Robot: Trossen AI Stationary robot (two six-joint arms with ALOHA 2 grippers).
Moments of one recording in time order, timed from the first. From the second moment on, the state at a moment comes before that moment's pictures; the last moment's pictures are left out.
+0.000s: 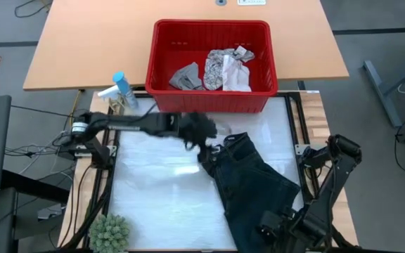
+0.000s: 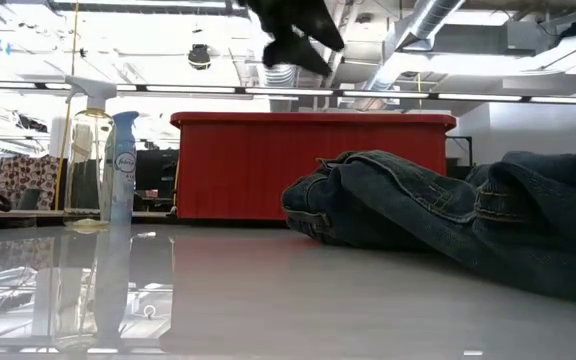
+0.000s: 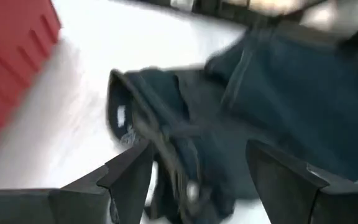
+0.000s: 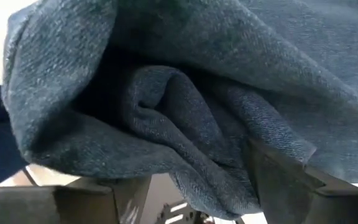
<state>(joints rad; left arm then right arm) 0.11 1.73 1.52 -0.43 0.09 -0.20 0.98 1.75 1.60 -1.11 0.12 1.55</state>
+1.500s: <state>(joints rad) 0.15 1.57 1.49 -0.48 0.46 -0.44 0.89 1.76 1.60 -1.37 0.36 1.54</state>
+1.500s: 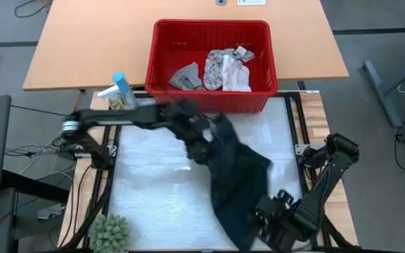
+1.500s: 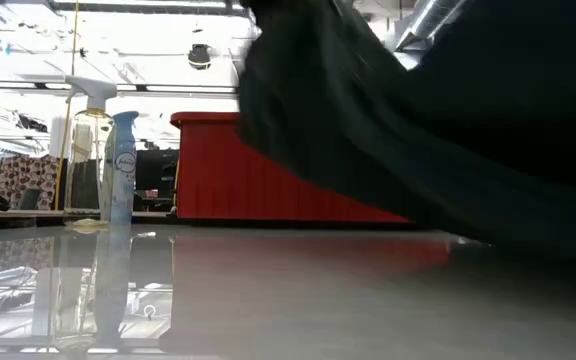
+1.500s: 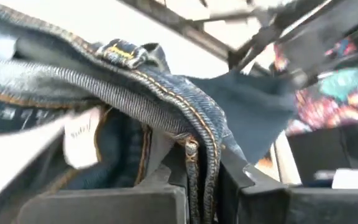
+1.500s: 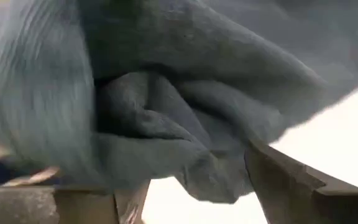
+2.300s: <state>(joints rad) 0.15 1.11 1.65 -0.51 -0.13 -0.42 0.45 1.54 1.70 -0.68 0.72 0.51</state>
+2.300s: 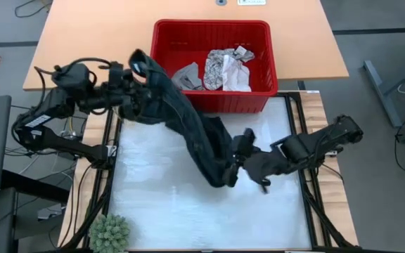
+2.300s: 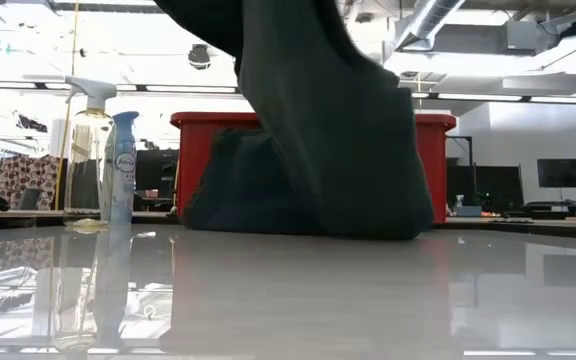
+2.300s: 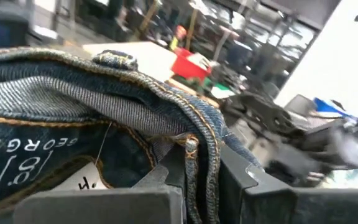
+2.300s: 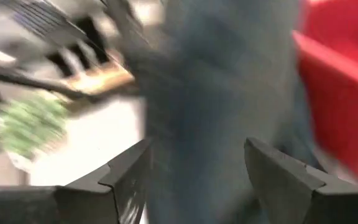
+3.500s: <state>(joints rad) 0.14 1.11 1.68 -0.17 0.12 -0.57 0.37 1.60 1.70 -0.55 1.06 0.50</state>
